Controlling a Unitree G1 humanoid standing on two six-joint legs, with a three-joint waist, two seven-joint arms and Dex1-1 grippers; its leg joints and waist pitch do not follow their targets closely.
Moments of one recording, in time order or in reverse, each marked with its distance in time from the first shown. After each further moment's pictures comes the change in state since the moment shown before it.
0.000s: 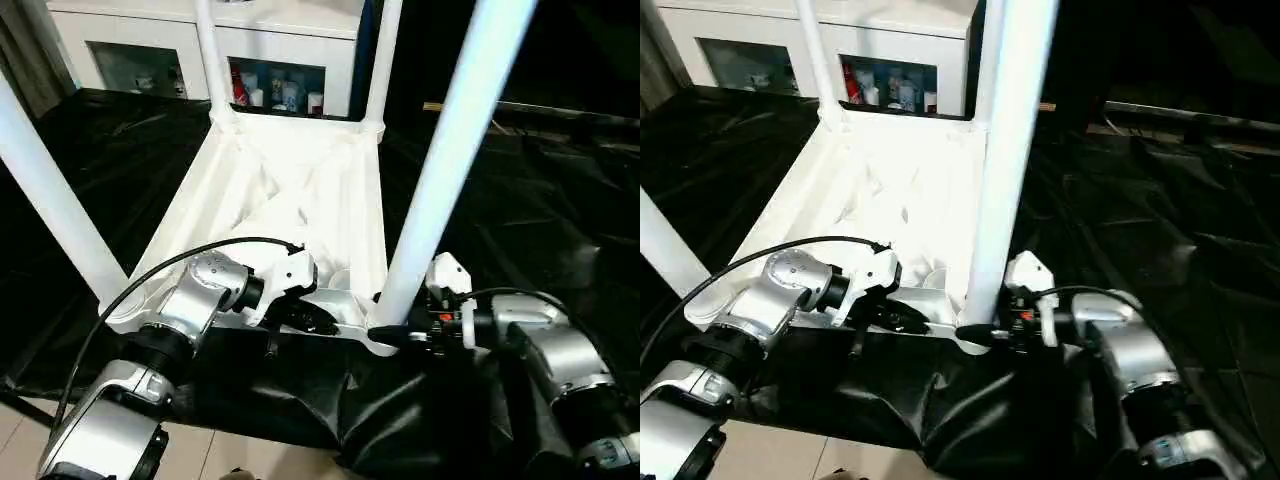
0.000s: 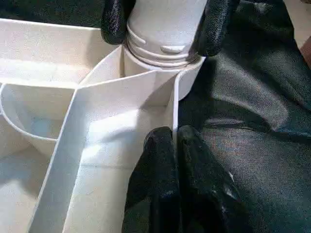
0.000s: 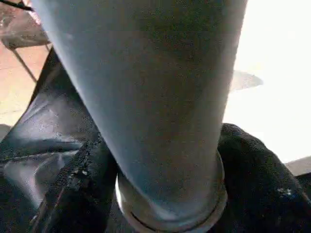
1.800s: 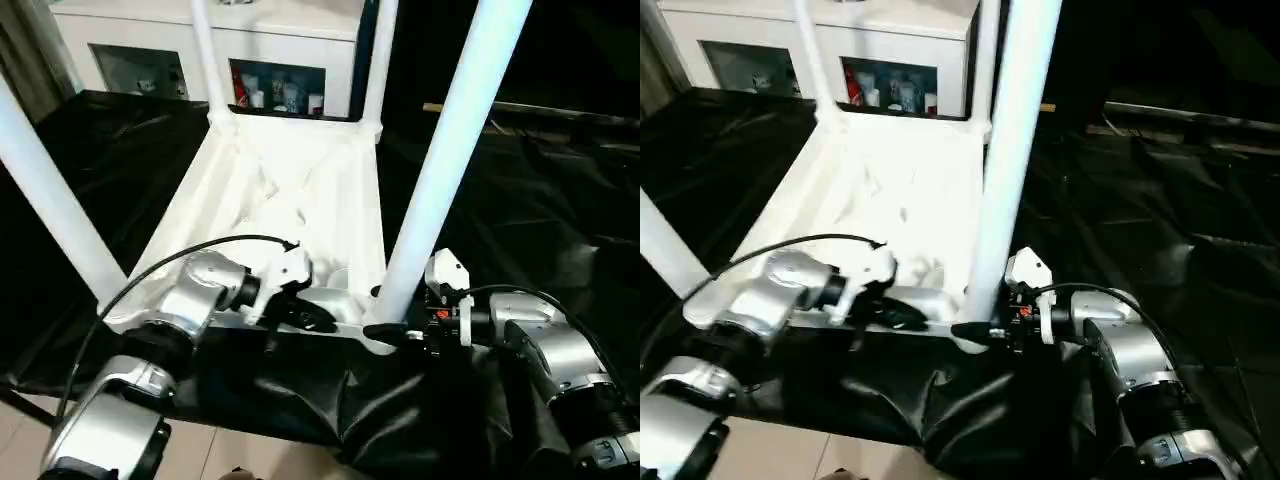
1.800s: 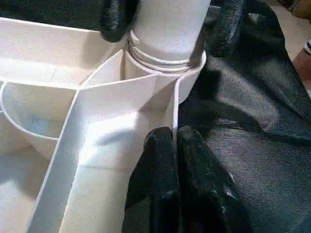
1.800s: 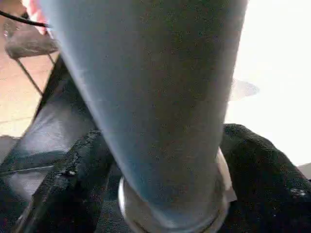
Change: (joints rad) left arm -0.029 -0.007 0.026 0.078 -0.022 -0.015 -0.035; right arm 0.010 0.014 -0.009 -0.028 0.025 0.025 -0.002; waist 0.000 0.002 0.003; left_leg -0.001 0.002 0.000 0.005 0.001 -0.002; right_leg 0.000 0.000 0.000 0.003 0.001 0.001
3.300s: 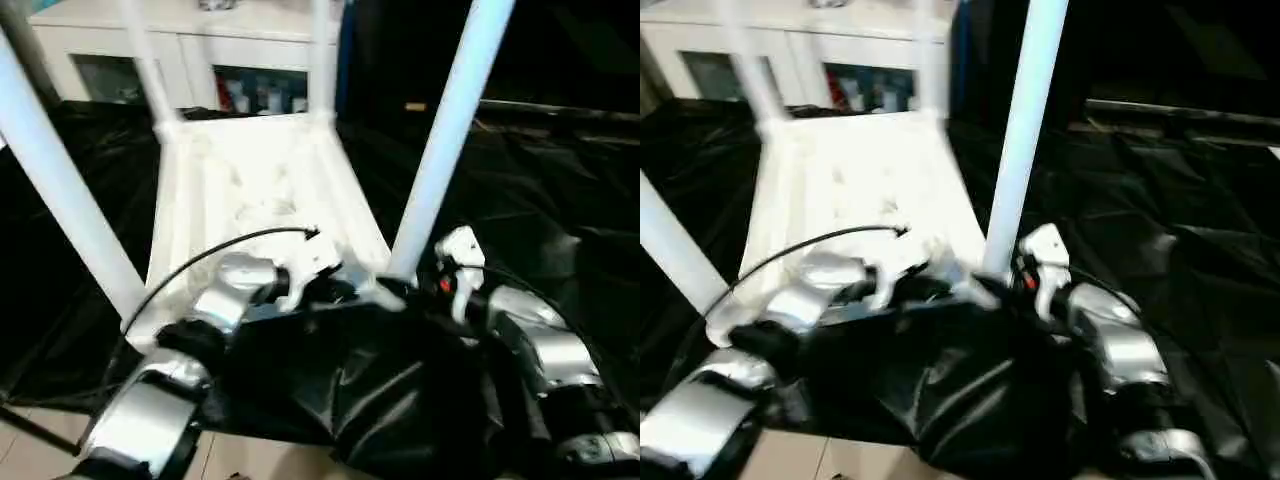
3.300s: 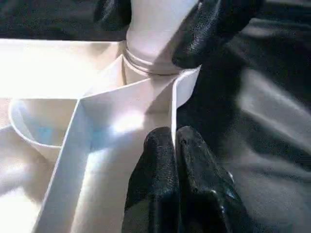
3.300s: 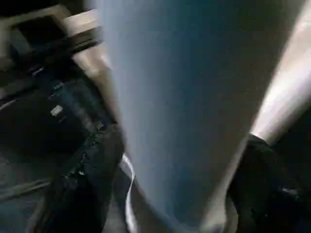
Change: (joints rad) left arm -0.021 -0.097 0.015 0.065 0.042 -0.073 0.192; right arm 0.010 0.056 -0.082 0.008 -0.026 0.002 -0.217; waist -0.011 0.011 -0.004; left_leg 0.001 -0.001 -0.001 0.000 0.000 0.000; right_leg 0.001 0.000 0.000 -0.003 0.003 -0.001
